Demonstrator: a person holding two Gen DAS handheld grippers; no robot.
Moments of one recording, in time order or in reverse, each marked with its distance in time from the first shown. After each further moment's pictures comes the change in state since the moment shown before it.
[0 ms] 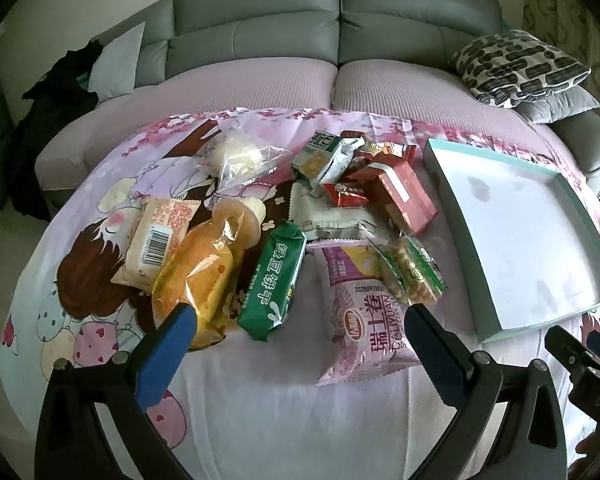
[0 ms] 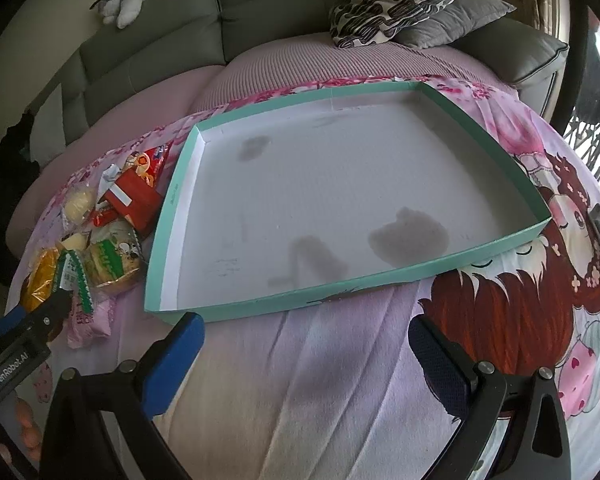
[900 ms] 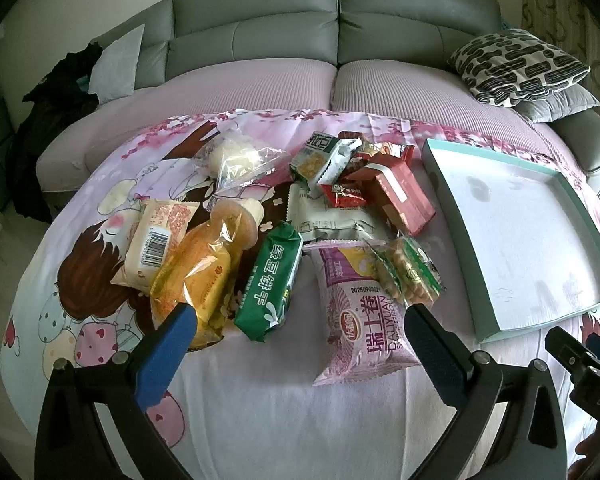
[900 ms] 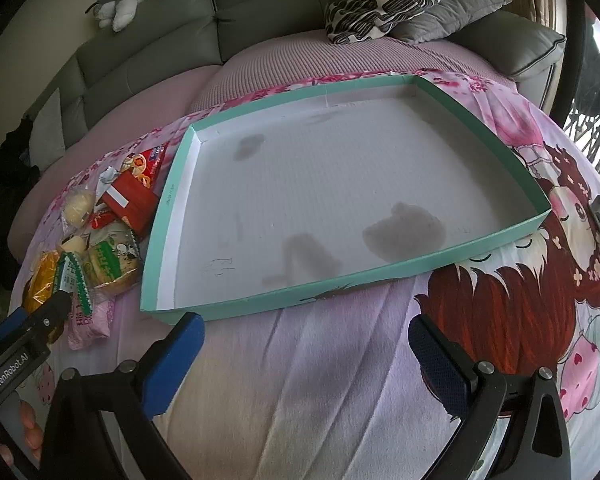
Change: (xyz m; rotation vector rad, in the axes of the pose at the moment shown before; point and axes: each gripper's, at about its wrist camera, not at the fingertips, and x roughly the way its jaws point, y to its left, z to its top) left arm -0.002 -0.003 0.001 0.003 -0.003 0.002; right arm 0.000 0.000 0.002 0.021 0.010 0.001
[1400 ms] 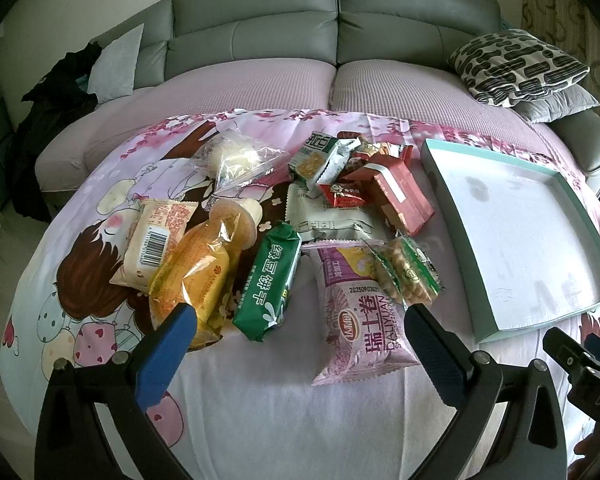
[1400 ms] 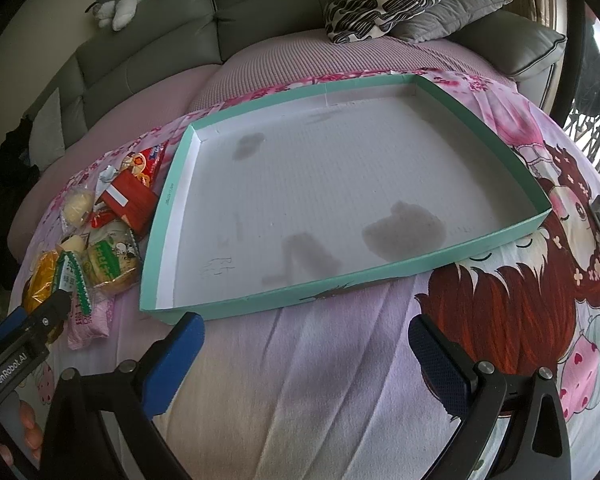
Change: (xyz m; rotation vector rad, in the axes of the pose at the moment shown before) left arm 0.000 -0.001 0.000 0.000 0.001 0.001; right arm 0.000 0.000 0.000 -0.002 0.003 0.003
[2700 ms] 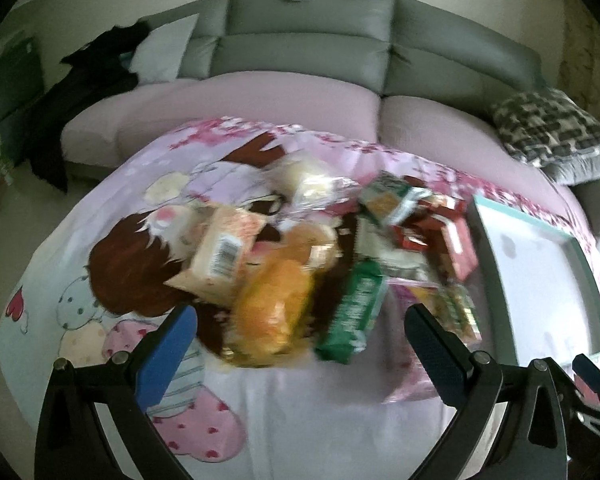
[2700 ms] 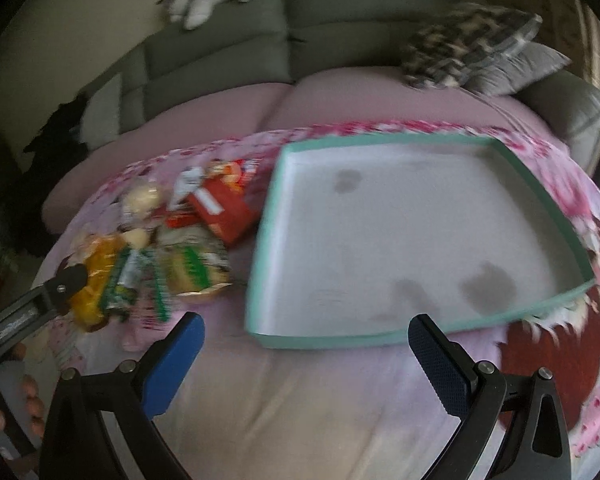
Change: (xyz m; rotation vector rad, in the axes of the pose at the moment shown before) left arm -0.010 0.069 0.005 -0.193 -0.056 0.016; right arm -0.016 0.068 0.003 -0.182 -0.119 0.142
